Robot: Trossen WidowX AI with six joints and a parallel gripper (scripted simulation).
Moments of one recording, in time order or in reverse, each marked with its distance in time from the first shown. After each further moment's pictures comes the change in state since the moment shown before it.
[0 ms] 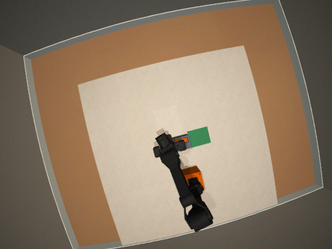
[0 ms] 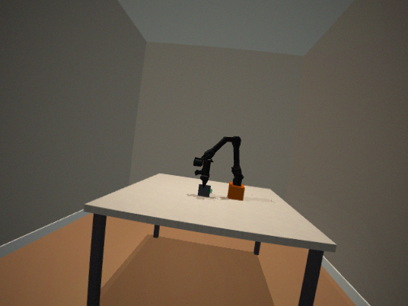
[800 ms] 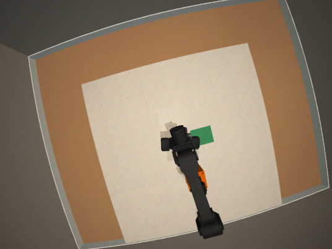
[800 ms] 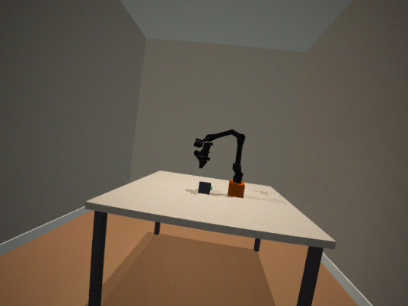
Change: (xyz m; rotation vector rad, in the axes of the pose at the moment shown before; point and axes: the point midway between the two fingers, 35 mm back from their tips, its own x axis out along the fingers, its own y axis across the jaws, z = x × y) arm -0.118 -0.041 0.043 0.221 -0.137 0.042
